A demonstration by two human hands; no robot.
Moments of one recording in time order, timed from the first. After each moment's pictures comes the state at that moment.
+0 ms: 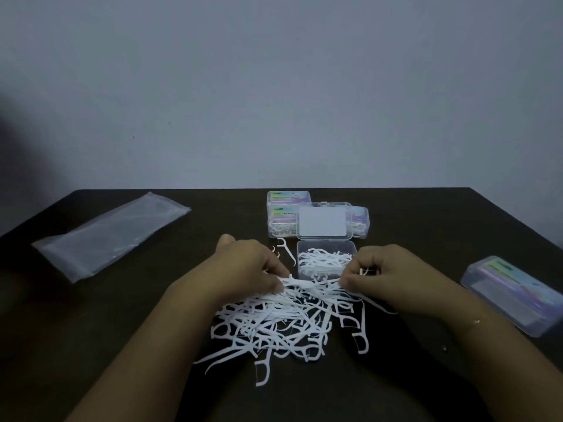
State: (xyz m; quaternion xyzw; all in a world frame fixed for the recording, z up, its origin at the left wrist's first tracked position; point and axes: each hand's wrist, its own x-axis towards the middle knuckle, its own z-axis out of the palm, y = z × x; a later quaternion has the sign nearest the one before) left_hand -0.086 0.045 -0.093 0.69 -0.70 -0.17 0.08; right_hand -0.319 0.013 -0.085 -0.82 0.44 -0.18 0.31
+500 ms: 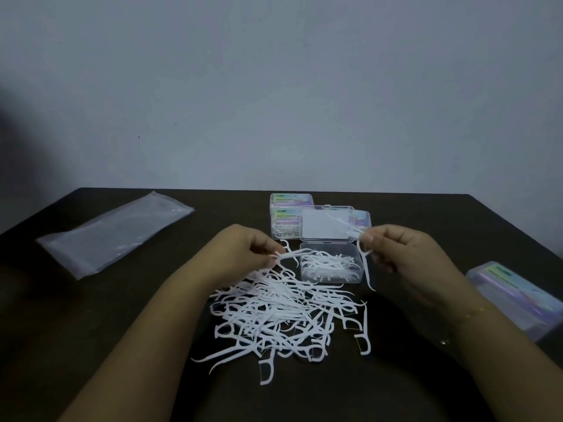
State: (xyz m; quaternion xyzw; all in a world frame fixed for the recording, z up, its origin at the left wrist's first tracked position) left_hand -0.071 0.049 -0.085 0.65 -0.65 -0.26 0.29; right_hand -0.322 0.010 -0.083 -0.65 0.46 -0.40 0.45
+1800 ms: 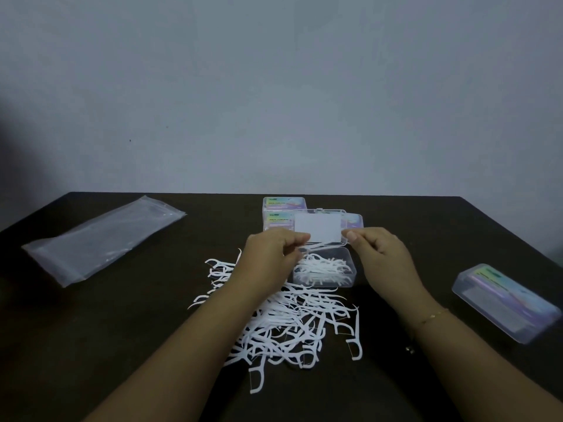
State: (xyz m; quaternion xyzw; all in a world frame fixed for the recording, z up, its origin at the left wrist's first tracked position) left_hand -0.123 0.023 -0.110 0.64 -0.66 -0.14 0.37; right_hand -0.303 -0.015 -0.111 -0.71 0.52 -0.41 0.24
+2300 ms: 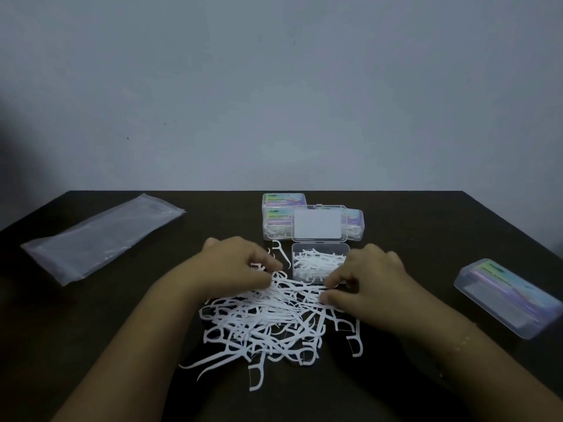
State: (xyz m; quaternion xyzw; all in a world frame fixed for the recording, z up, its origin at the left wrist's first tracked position) left_hand -0.075 0.051 -0.084 0.68 -0.69 -0.21 0.12; right_hand -0.305 0.020 -0.095 -0.88 0.45 -0.12 0.08
